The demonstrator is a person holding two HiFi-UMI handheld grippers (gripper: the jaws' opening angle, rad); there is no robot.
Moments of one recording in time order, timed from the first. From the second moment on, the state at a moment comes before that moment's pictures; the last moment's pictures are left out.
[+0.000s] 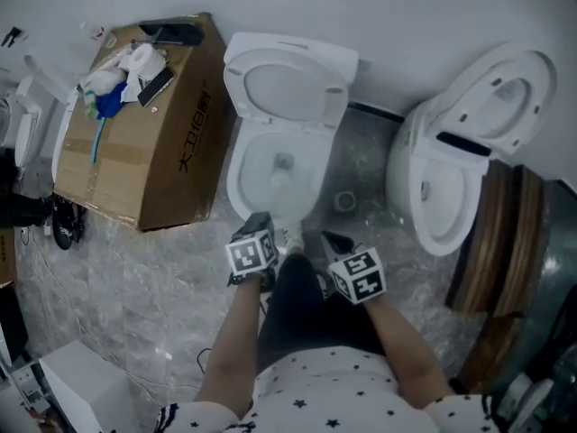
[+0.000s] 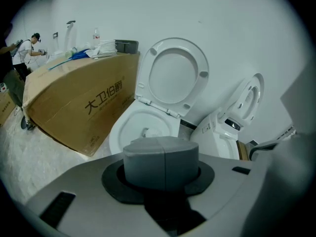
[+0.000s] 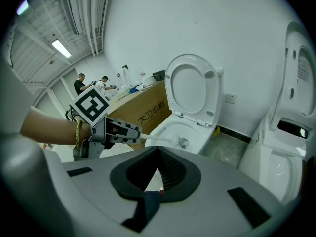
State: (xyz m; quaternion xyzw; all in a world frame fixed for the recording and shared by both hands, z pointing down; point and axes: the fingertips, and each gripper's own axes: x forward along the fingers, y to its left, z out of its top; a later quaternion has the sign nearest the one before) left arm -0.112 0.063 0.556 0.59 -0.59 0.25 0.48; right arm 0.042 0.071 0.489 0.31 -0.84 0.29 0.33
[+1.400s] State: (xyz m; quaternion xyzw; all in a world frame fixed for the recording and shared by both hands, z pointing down) left arm -0.098 0.183 0.462 0.60 -0.62 0.19 0.46; right arm 0.048 0.122 0.432 0.25 -0.88 0.27 0.30
